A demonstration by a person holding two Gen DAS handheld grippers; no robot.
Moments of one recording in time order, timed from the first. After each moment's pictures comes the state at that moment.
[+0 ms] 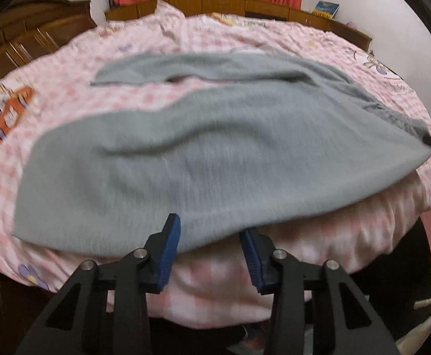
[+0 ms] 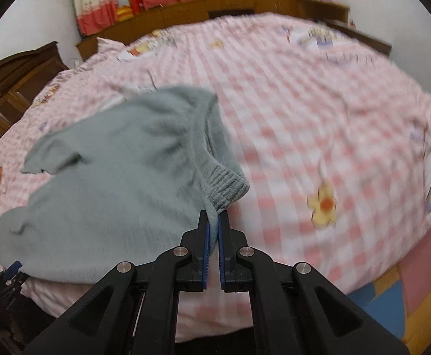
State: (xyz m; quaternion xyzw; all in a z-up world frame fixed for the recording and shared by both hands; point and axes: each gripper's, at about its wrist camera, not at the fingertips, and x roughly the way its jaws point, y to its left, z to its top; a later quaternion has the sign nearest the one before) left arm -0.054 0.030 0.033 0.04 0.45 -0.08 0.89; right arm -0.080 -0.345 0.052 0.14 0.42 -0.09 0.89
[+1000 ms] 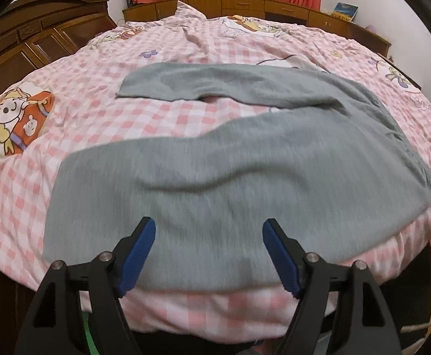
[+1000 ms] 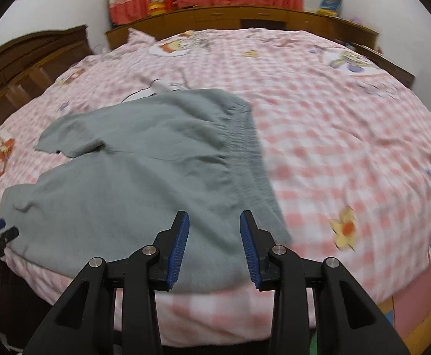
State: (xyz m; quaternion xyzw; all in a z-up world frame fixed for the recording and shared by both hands) left arm -0.015 0.051 0.065 0.04 0.45 -0.03 0.89; right arm -0.064 -0.310 0.069 0.07 0.40 -0.03 0.91
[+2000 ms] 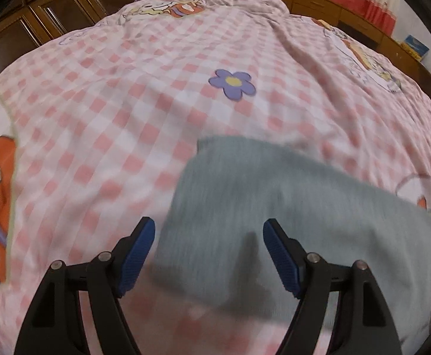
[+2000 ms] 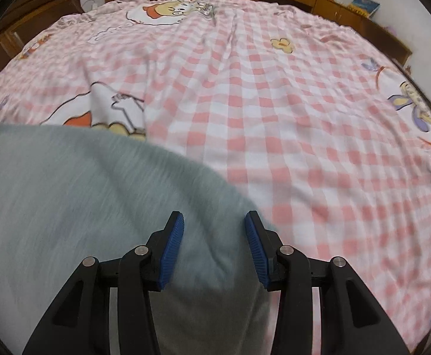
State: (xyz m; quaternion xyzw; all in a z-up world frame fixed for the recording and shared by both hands) left arm 0.319 0.172 0.053 -0.04 0.50 0.07 0.86; right arm 0.197 -0.349 0.035 0.00 0.49 -0.03 0.87
